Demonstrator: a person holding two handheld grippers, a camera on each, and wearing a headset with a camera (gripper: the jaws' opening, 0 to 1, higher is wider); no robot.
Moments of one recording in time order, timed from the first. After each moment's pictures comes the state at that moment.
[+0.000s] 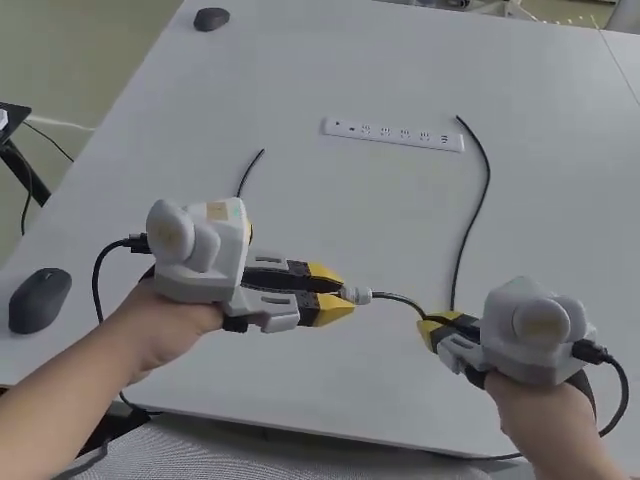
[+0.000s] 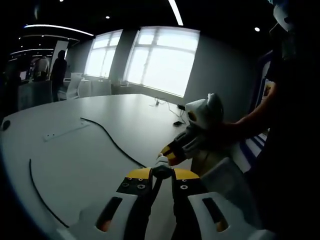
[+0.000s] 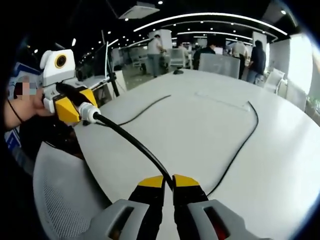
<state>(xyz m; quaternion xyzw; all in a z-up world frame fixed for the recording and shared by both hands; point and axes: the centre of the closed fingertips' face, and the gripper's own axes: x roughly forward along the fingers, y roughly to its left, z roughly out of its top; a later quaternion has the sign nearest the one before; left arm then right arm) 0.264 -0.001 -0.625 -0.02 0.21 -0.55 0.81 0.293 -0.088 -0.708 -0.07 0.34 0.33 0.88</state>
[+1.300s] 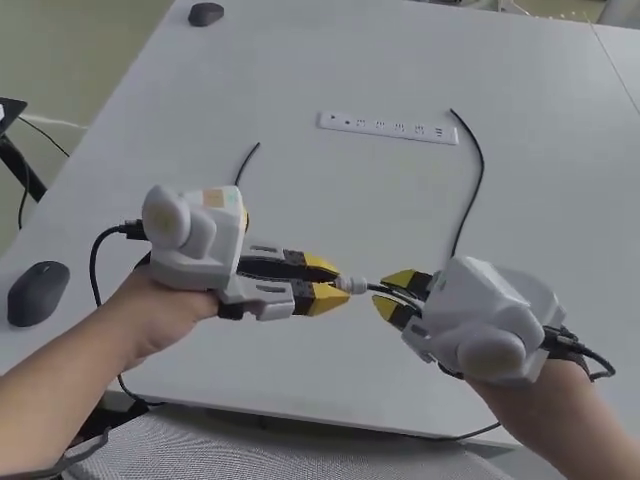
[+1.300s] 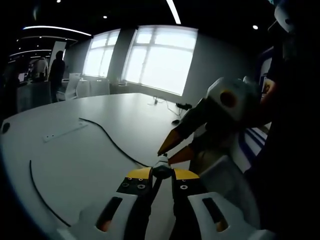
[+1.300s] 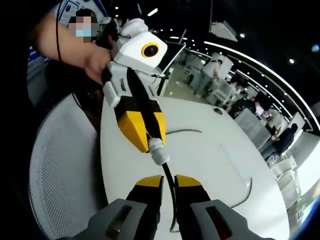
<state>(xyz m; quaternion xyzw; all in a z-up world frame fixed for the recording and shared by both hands) 0.255 -0.001 -0.623 -0.01 0.21 -0.56 0.80 0.262 -0.020 -0.637 -0.33 0.17 0.47 0.80</state>
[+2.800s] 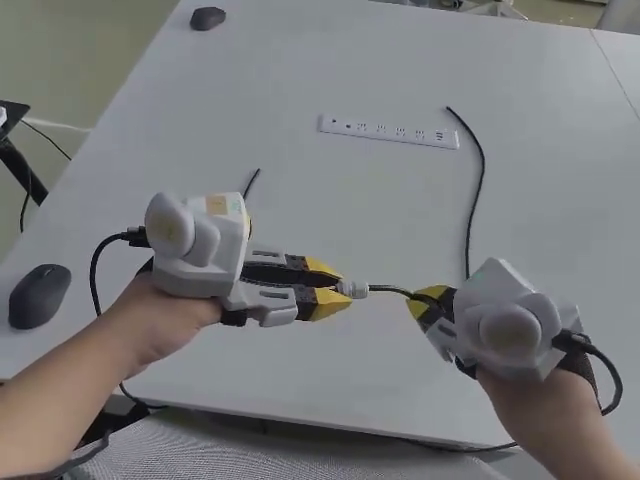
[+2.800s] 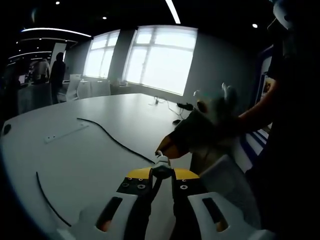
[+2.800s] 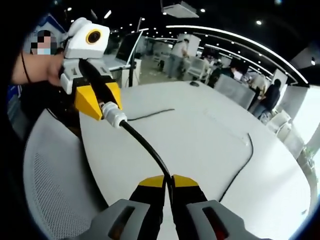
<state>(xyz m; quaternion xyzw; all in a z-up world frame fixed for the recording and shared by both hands) 0.254 -0.002 -0.622 -0.01 0.21 -0.55 0.81 0.291 -0.077 -0.681 -0.21 0.28 0.36 0.86</state>
